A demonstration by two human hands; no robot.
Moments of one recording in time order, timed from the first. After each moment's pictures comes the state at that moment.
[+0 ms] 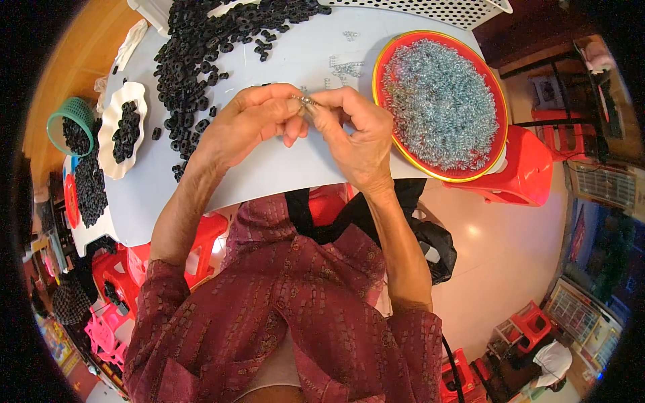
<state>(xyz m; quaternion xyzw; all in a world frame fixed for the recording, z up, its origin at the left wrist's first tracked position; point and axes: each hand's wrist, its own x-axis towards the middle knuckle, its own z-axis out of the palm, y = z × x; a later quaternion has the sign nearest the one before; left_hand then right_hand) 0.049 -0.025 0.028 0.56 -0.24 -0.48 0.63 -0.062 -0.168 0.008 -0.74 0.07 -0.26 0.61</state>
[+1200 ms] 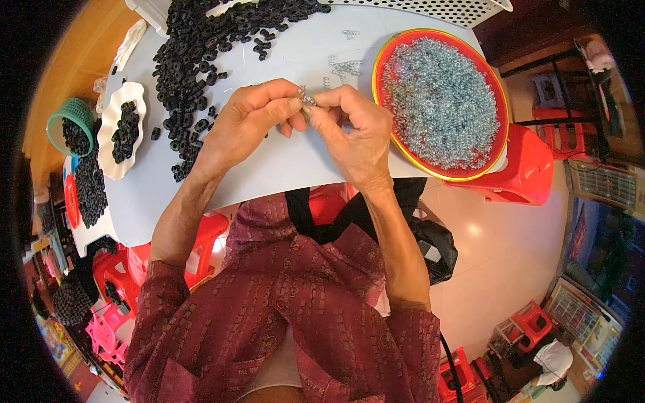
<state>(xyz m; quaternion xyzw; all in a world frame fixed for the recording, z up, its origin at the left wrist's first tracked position) 0.046 -0.025 0.026 0.67 -0.34 -0.34 0.56 -0.063 -0.167 0.006 -0.75 0.09 -0.26 0.60</state>
